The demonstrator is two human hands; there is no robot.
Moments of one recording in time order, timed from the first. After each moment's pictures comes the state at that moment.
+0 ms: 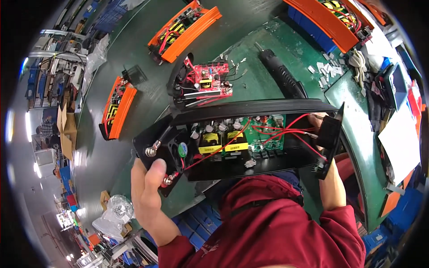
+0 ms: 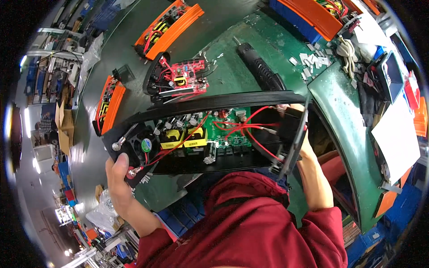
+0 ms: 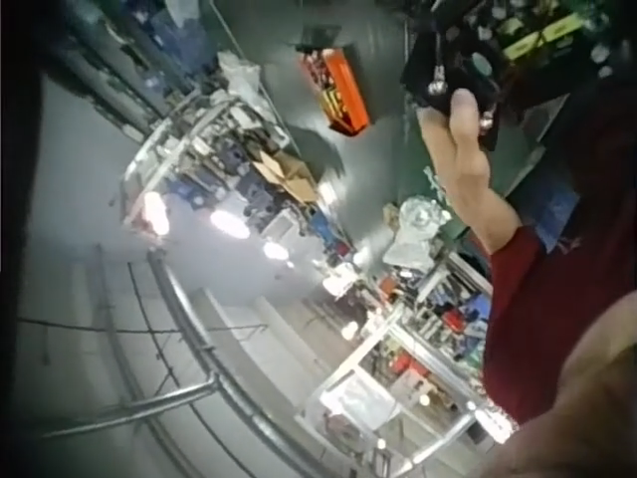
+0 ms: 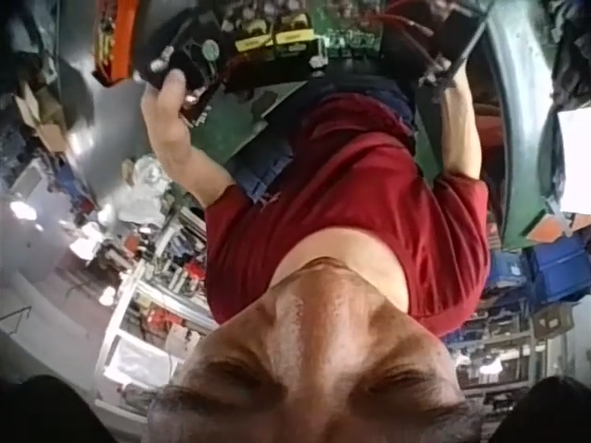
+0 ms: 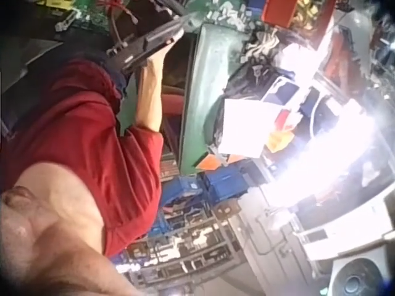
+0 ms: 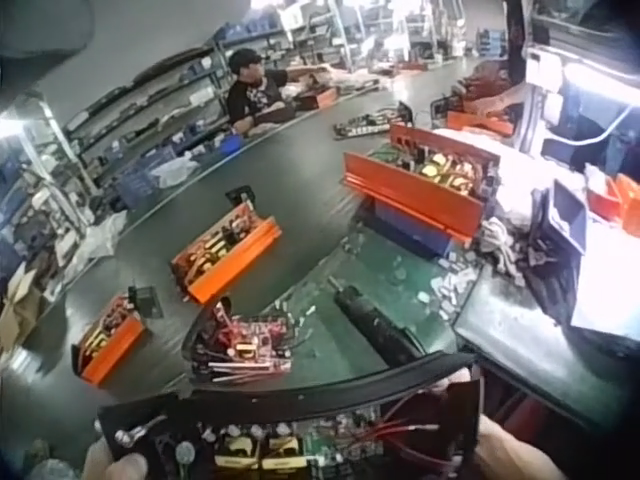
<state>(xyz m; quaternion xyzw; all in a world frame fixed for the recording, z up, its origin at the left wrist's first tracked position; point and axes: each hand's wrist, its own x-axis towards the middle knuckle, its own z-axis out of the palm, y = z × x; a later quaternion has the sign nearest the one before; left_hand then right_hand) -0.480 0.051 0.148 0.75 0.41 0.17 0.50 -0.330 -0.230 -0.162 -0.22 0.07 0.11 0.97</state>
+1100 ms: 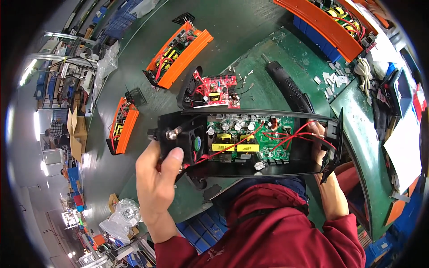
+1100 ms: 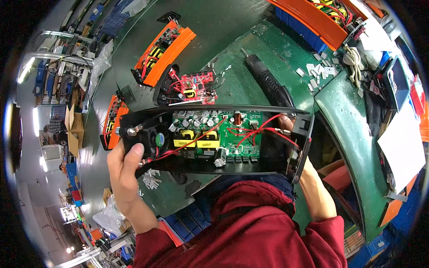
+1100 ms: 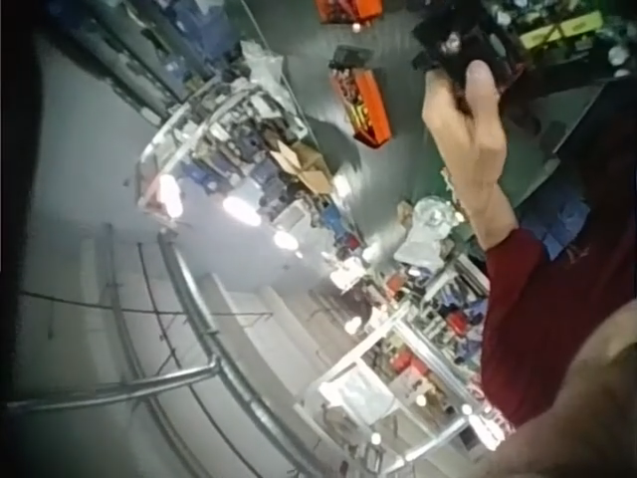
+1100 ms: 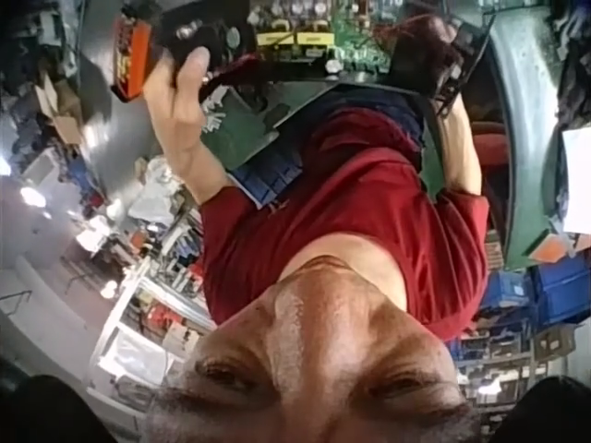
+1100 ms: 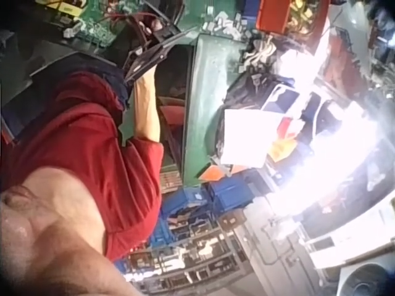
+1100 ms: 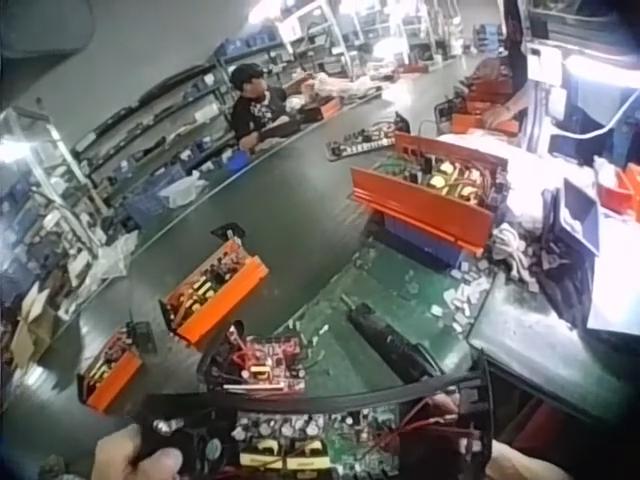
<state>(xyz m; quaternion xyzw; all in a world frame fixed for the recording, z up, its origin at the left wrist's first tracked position) -0.440 0.073 0.165 0.85 0.20 0.08 0.47 -0.327 -0.194 -0.028 -0.42 0.09 0.26 0.87</state>
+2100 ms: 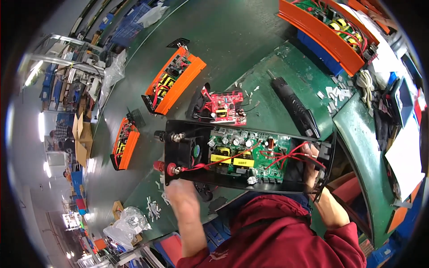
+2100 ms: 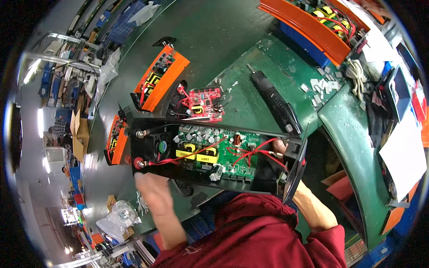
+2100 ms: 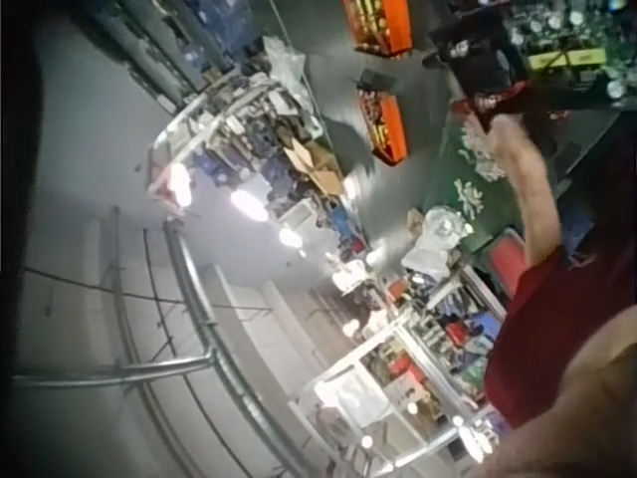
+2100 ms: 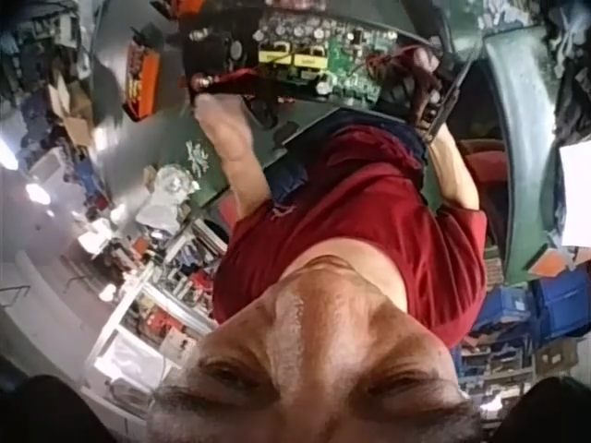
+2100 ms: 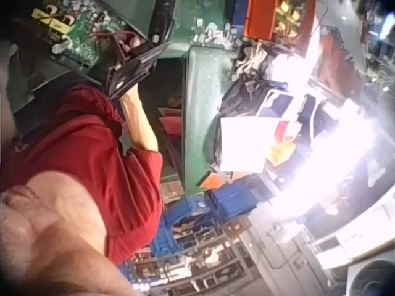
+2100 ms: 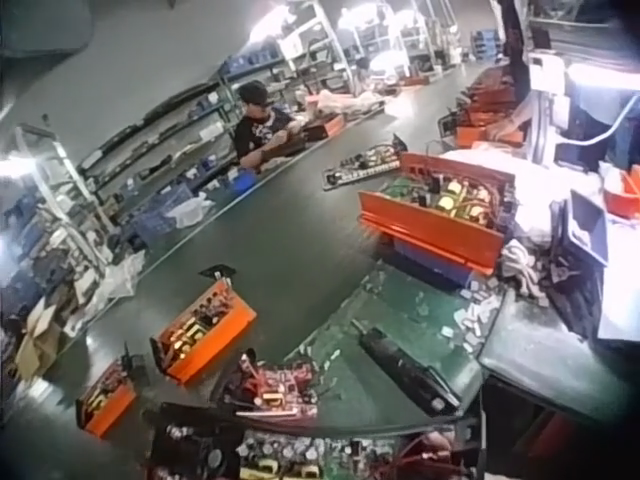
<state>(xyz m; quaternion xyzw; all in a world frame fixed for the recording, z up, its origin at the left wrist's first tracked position) -0.500 0.094 0.058 0.66 0.30 0.27 0.64 -0.349 -0.168 0.012 -0.50 0.11 0.26 0.82</state>
